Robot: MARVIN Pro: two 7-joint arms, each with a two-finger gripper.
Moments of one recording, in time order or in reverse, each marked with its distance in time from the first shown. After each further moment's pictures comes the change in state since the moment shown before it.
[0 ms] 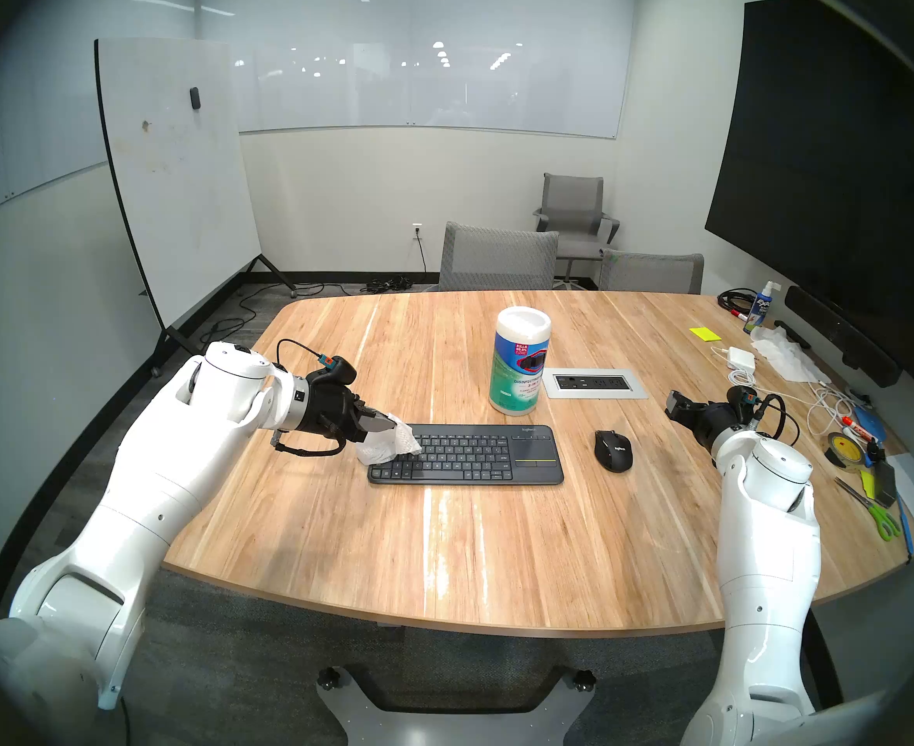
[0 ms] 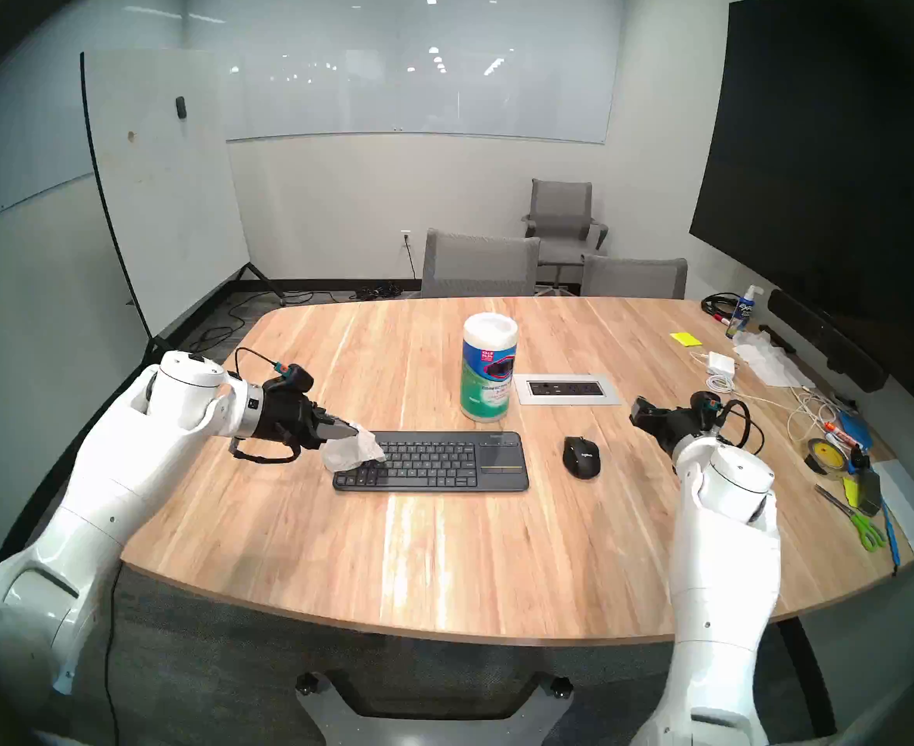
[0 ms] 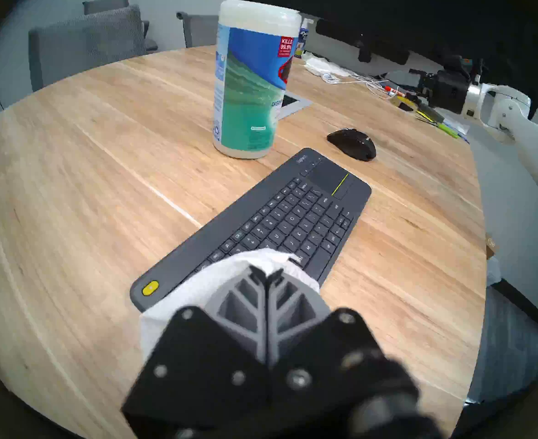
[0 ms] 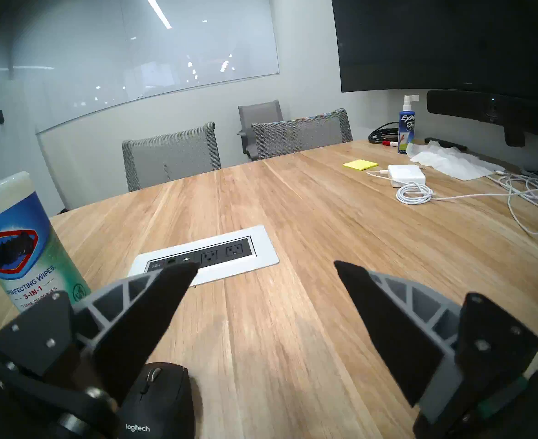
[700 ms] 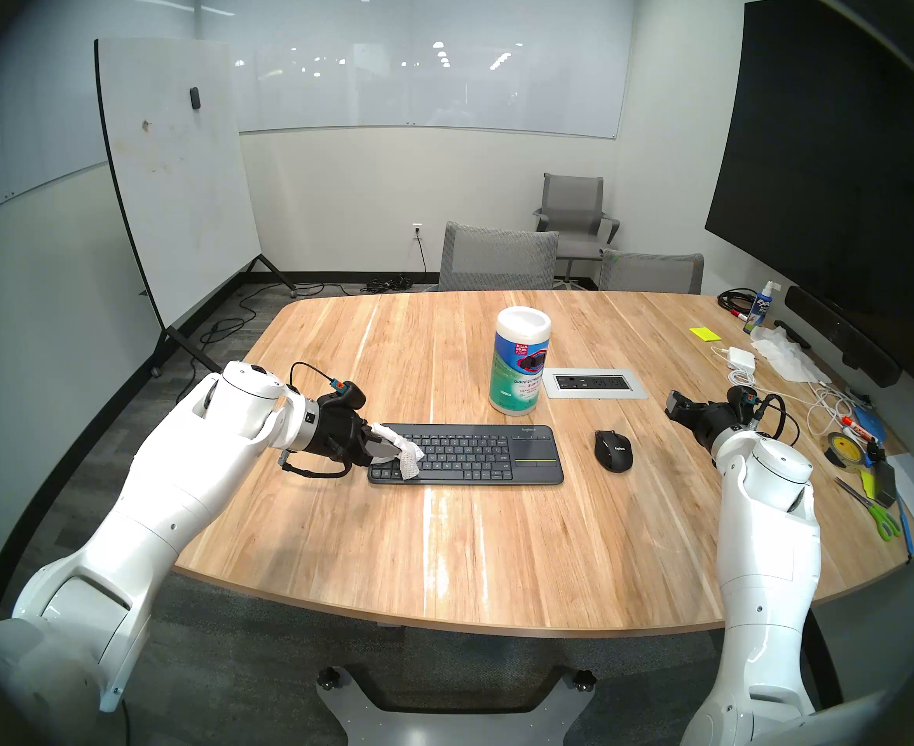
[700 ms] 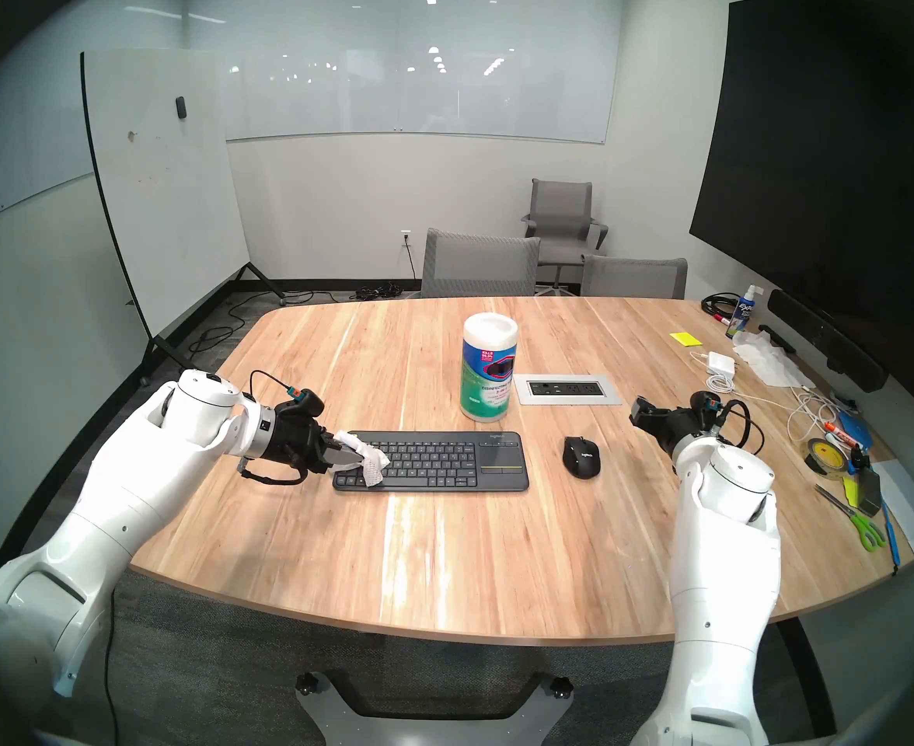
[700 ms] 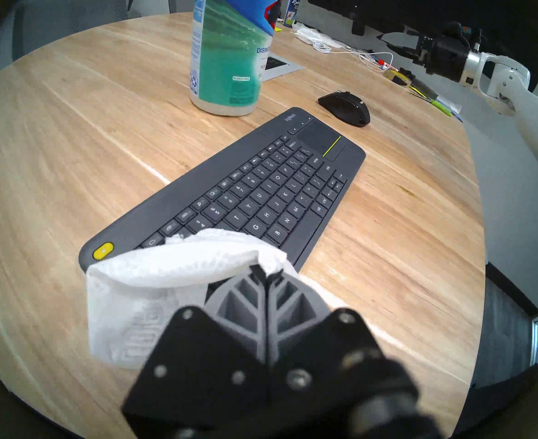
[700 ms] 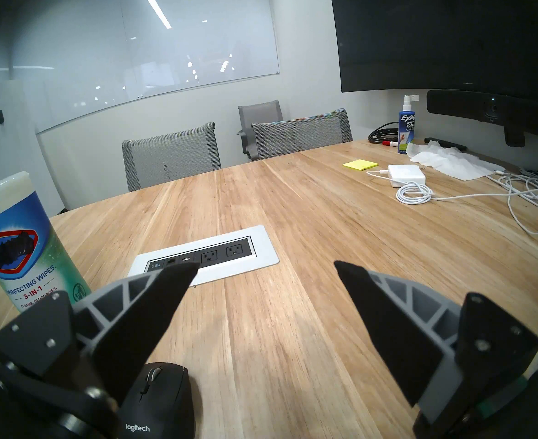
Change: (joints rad) left arm 0.003 -0.013 0.078 0.054 0.022 -0.022 -0.023; right arm 0.000 0.000 0.000 0.000 0.000 0.000 0.000
